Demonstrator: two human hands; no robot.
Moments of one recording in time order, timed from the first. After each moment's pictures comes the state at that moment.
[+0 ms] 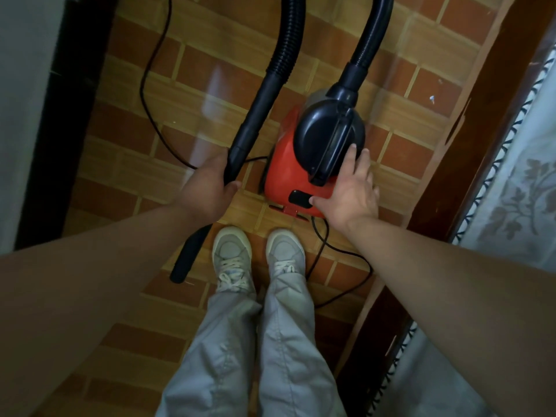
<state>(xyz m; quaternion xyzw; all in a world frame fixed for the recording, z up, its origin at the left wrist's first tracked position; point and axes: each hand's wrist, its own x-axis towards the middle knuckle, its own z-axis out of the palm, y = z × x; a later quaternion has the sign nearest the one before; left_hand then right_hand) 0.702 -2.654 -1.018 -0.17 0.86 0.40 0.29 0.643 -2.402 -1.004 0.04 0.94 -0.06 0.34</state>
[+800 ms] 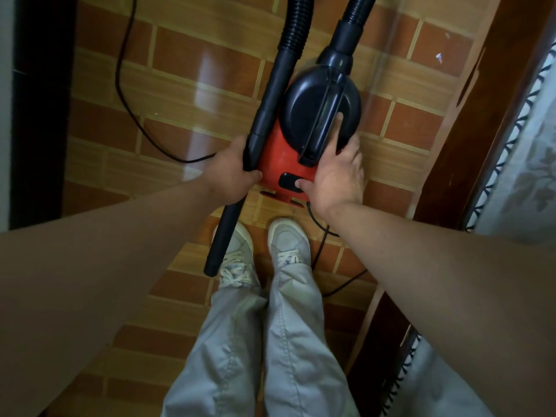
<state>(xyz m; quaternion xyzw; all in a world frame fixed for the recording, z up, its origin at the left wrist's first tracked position) 0.670 -2.609 -1.040 -0.20 0.80 0.44 0.37 0.655 -2.413 -1.040 0.04 0.96 -0.07 0.28</state>
